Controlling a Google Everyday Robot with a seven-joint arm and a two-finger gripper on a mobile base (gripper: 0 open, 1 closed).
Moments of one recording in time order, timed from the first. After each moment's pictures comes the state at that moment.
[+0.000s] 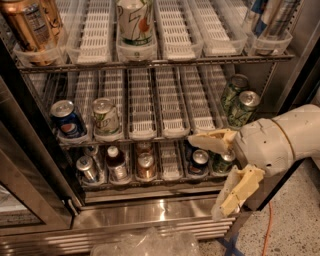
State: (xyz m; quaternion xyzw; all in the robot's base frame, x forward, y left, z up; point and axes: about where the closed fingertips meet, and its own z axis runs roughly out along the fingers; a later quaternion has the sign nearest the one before) arm 0.363 -0.079 0.875 -0.60 0.60 0.42 0.32
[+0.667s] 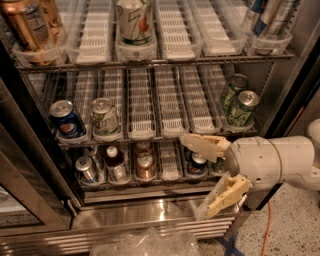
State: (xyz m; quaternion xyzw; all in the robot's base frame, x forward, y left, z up) arm 0.361 -0.056 0.884 -0.51 0.54 0.51 0.43
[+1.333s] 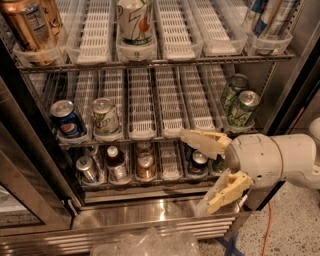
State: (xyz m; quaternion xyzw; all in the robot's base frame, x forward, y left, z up) arm 0.362 -0.053 0.895 -0.50 0.53 0.52 0.44
